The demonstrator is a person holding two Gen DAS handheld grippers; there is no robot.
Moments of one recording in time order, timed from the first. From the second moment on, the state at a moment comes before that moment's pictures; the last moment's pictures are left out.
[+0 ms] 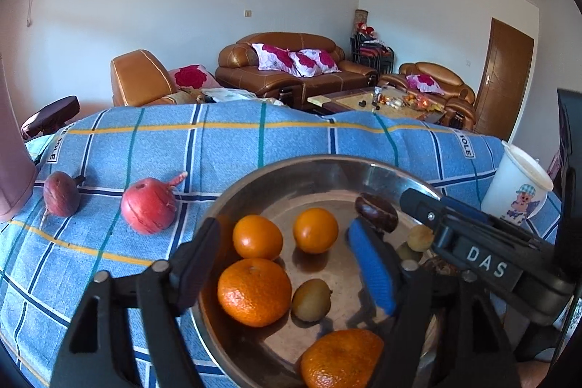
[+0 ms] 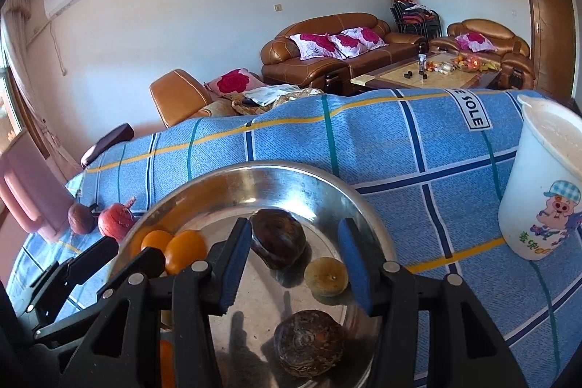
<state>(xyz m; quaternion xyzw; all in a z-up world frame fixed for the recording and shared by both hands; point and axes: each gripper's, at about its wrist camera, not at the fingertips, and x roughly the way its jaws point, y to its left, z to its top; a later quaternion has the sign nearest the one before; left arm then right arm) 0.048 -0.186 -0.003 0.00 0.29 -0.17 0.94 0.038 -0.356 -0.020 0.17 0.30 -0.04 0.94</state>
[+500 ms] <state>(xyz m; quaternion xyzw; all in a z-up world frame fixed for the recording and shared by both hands) 0.034 -0.091 0.038 -0.05 0.18 -0.05 0.98 -0.014 -0.342 0.020 0.14 0.12 -0.13 0.97</state>
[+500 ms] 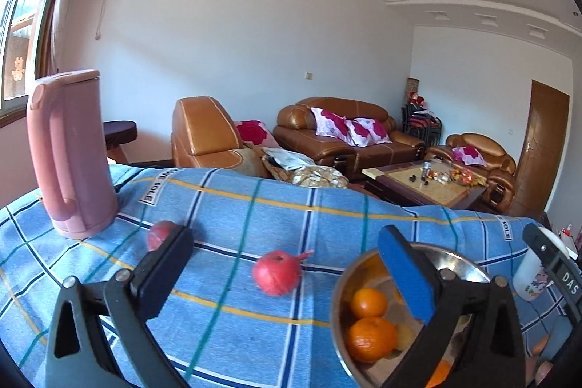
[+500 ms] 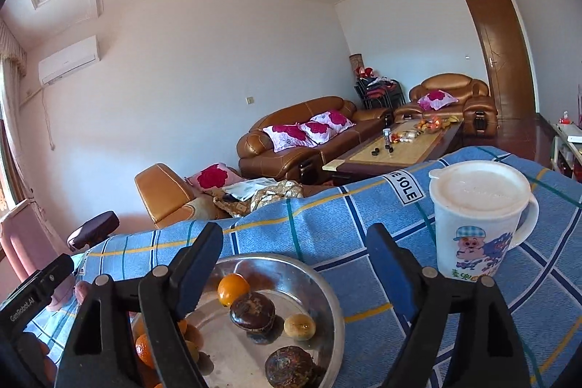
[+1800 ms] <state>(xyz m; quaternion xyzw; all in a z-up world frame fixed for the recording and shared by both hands) 0.014 -0.084 0.008 0.03 0.19 -0.04 0.98 -0.043 -0.282 0.009 0.07 0.13 -0.20 0.97</state>
